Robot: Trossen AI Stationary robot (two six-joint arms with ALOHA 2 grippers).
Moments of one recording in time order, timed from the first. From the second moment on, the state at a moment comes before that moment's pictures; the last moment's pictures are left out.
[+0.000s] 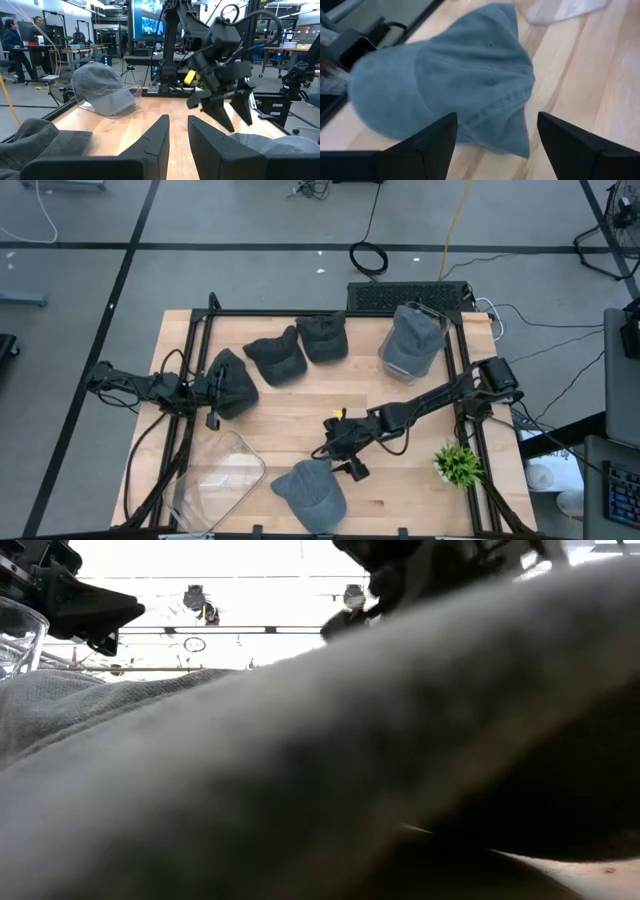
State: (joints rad) left arm -0.27 0.01 0.01 0.08 -0.26 0.00; right arm 0.29 1.82 1.09 0.01 -0.21 -0.09
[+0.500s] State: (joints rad) left arm -0.27 0.01 0.01 0.08 -0.26 0.00; right arm 0.29 1.91 1.09 0.10 -0.22 -0.09
